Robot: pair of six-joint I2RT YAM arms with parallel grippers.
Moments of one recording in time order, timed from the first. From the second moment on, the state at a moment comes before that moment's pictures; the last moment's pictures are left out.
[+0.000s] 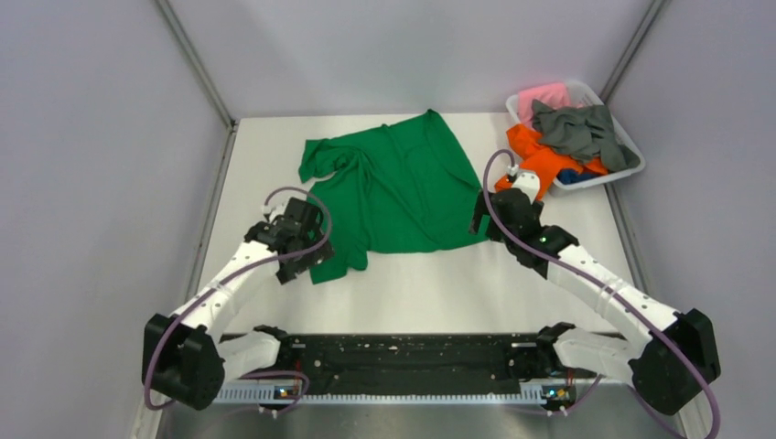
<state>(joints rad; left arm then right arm) -0.35 1.12 0.86 -0.82 -0.25 -0.84 0.55 1.09 0.77 -0.38 0.44 0.55</state>
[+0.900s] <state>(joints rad) -0.35 1.43 0.75 -0.71 -0.19 -0.95 0.55 1.13 0.77 -0.49 0.43 0.55</state>
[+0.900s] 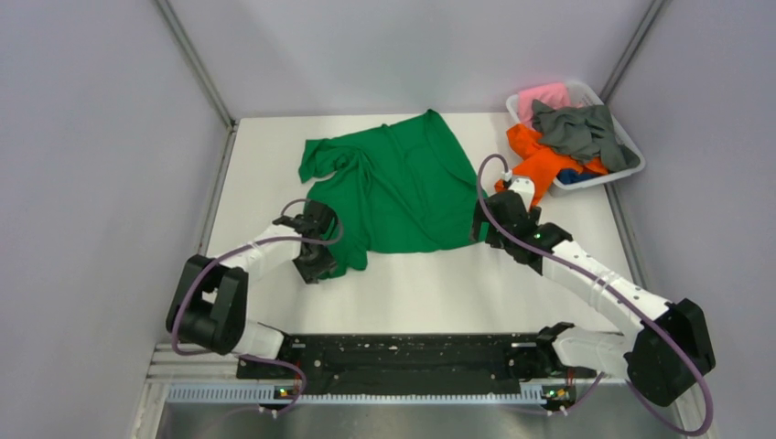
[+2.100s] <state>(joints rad) -0.33 1.25 0.67 -0.65 -0.28 -0.88 0.34 1.63 0.93 -0.43 0.36 0.52</state>
